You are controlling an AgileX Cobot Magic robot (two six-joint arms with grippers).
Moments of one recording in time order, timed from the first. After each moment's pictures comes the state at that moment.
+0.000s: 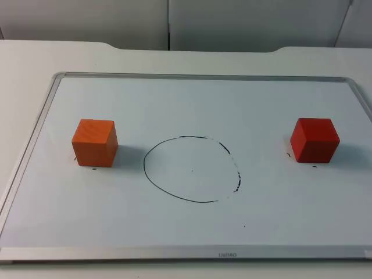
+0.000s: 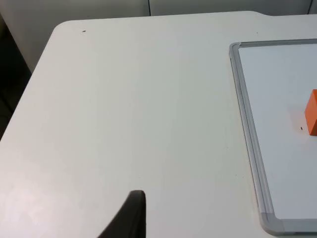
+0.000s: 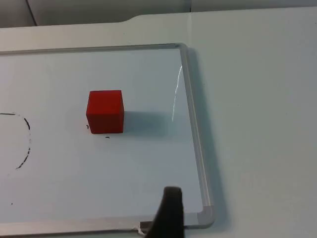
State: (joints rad) right arm -0.01 0.00 -0.52 -0.03 1.09 0.02; left arm 0.04 0.00 -0.51 0.06 1.08 0.02
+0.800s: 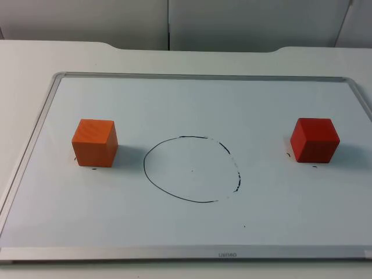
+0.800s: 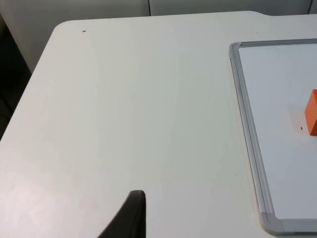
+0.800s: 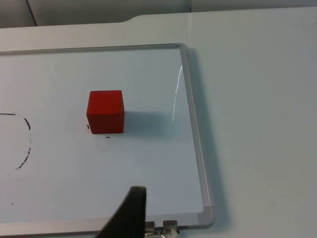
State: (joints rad) right arm -0.01 0.00 -0.52 -0.03 1.09 0.02; left arm 0.04 0.00 -0.51 0.06 1.08 0.02
